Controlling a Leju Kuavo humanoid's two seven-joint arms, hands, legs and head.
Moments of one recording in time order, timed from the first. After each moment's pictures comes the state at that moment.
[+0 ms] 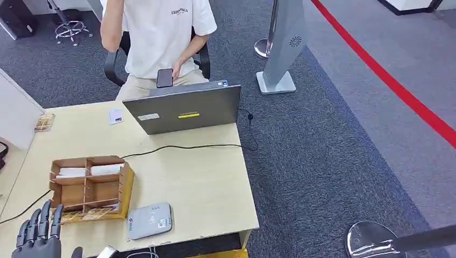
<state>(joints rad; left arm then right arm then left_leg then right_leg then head) 0.45 0.28 -0.20 -1.92 -1.45 0.38 0.33 -0.02 0.23 -1.13 -0.26 1.39 -0.04 -0.02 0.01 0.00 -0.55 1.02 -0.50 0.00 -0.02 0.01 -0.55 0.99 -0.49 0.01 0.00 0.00</state>
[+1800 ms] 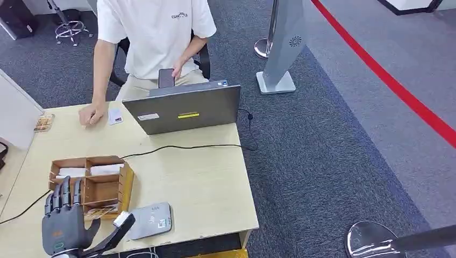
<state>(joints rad) 0.16 0.09 -0.14 -1.59 -1.51 0.41 0.24 -0.03 0.21 -1.08 -0.22 1.46 -0.07 0.00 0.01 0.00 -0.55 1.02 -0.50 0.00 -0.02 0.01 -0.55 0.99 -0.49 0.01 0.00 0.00</state>
